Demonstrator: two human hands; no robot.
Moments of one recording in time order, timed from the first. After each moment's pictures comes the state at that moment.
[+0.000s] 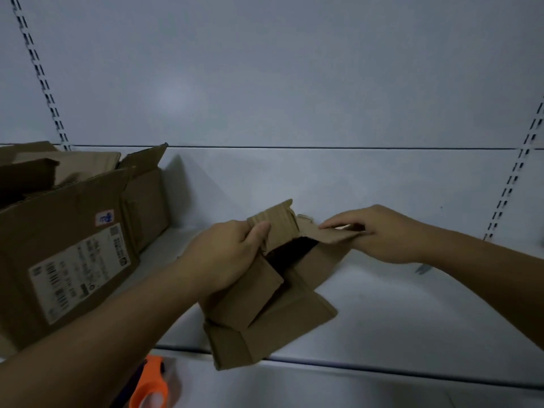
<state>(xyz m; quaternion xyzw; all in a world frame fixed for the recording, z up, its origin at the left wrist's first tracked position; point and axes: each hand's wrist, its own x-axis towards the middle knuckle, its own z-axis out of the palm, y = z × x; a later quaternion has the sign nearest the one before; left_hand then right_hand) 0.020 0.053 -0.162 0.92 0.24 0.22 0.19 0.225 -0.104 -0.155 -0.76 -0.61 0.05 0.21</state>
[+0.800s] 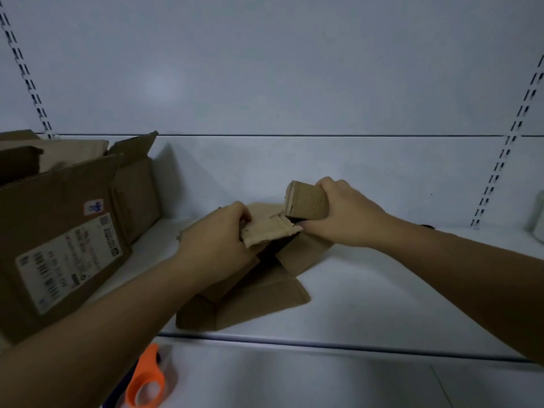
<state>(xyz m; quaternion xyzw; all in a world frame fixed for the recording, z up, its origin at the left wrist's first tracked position) 0.022 0.060 -0.175 0.94 0.26 0.20 0.13 0.197 -0.071 -0.159 -0.85 -0.47 -0.03 0.25</state>
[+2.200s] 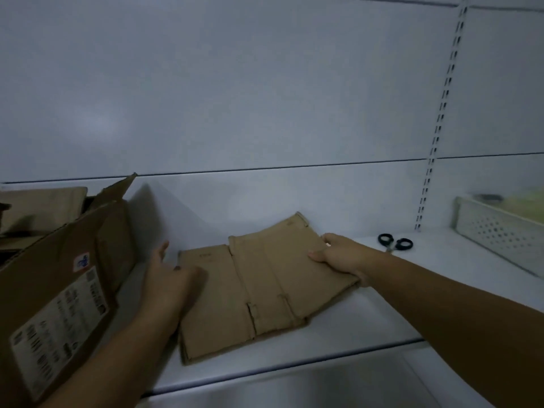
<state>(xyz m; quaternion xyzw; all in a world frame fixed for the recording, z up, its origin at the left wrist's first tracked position) 0.005 0.134 -0.210 0.67 0.33 0.38 0.55 0.184 -0.076 -0.181 -0.85 -0.22 0.20 0.43</state>
